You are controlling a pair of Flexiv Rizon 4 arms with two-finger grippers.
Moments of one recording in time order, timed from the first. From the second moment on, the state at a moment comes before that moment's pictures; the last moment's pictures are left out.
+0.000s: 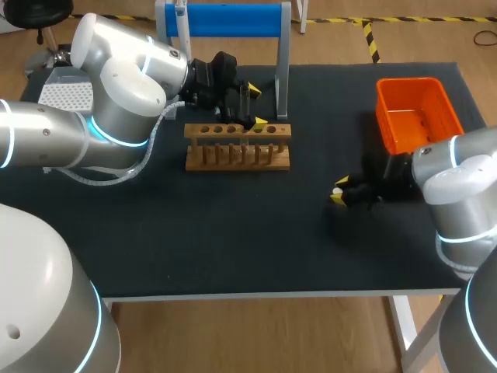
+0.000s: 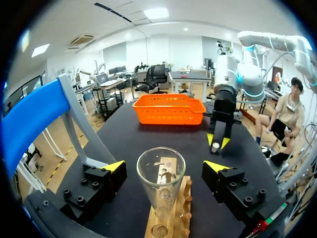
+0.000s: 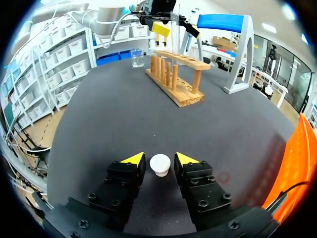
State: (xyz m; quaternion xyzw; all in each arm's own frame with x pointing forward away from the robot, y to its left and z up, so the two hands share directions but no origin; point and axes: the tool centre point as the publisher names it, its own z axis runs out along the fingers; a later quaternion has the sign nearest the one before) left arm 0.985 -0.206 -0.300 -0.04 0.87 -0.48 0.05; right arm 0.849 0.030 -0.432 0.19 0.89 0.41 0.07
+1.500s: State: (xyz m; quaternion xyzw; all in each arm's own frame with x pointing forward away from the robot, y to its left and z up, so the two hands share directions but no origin) left arm 0.985 -0.206 -0.300 -0.04 0.87 -0.48 0.05; right arm 0.871 0.041 -0.380 0.15 0.89 0.43 0.09
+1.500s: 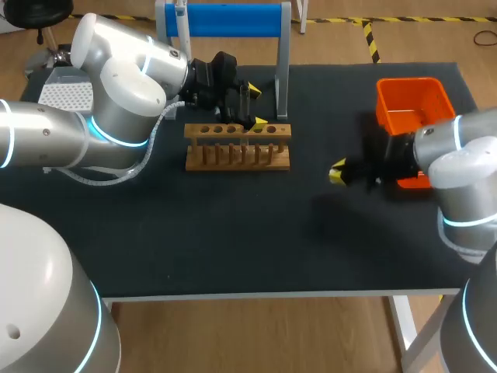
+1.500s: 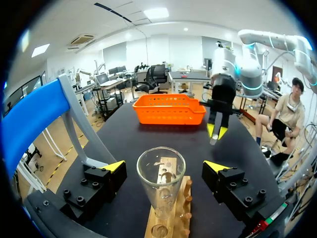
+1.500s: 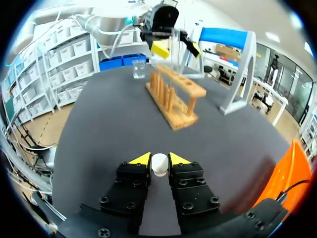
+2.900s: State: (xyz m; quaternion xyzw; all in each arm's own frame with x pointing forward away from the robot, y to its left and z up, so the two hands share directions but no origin) left arm 0.985 -0.206 -0.300 -0.04 0.87 -0.48 0.05; right arm 0.951 0.112 -0.228 0.00 0.90 0.44 0.07
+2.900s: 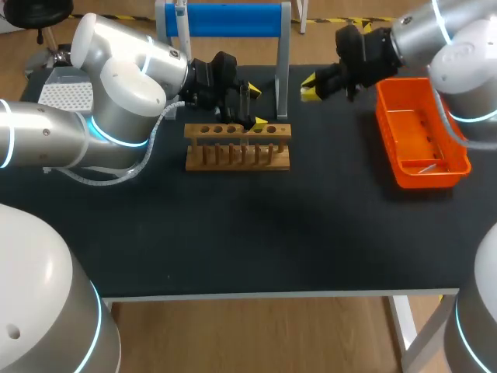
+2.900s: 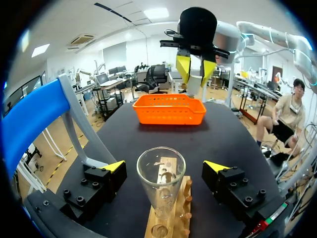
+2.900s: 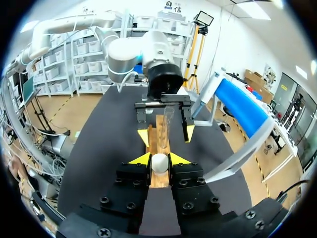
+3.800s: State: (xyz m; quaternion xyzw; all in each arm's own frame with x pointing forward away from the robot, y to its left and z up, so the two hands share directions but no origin) left arm 0.985 -0.206 -0.300 -0.04 0.87 -0.48 0.05; right arm 0.974 0.177 -0.203 -0.05 0.91 0.41 0.03
